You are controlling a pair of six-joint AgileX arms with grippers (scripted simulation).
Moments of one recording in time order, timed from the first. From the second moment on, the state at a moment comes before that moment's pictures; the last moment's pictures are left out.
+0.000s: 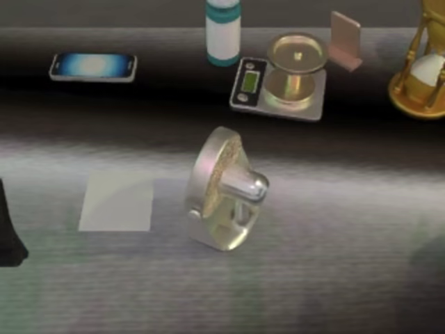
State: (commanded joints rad) left arm 0.00 0.00 0.00 0.00 0.00 0.00; right arm 0.00 0.00 0.00 0.00 0.00 0.00
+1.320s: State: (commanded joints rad) left arm -0.42 1.35 1.36 -1.05 0.03 -0.06; right arm 0.00 0.00 0.00 0.00 0.00 0.00
